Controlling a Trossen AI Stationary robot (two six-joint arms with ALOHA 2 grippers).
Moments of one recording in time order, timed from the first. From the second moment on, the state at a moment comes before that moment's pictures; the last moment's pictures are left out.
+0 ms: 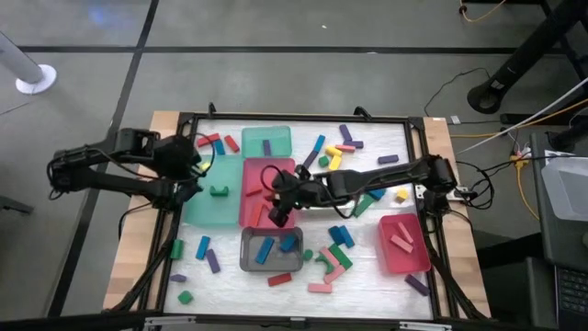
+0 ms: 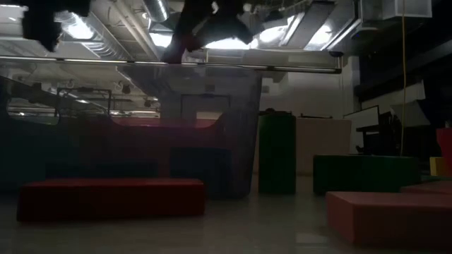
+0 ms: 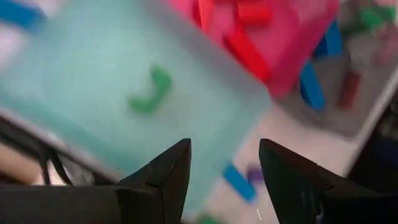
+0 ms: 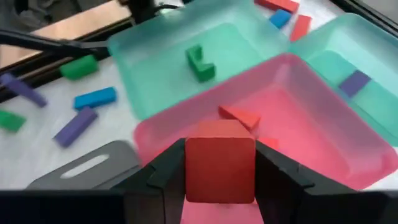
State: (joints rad) left arm 0.13 0.78 1.05 -1.42 0.10 -0.60; right arm 0.15 1.96 1.77 -0.57 0.33 0.51
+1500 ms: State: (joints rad) left arm -0.45 1.12 1.05 -1.39 0.22 -1.42; right arm -0.04 2.05 1.77 -0.34 0.22 0.48
